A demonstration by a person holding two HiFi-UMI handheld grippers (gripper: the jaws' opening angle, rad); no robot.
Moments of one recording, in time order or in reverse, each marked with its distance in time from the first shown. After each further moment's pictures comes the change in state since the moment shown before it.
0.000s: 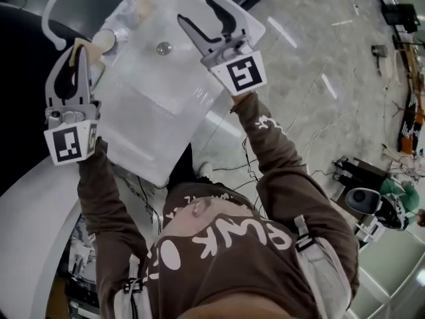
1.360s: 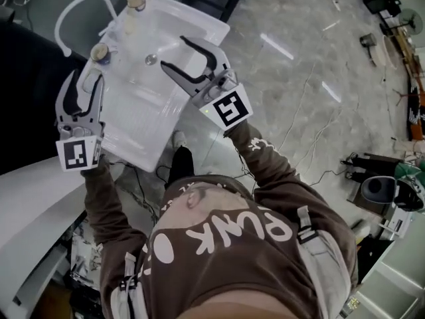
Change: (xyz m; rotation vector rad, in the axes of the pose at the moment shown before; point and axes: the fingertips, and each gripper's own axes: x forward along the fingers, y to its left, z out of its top) left arm -0.080 -0.092 0.090 0.041 -0.018 -0.108; right arm -0.135 0.074 0.128 -0.036 -0.039 0.026
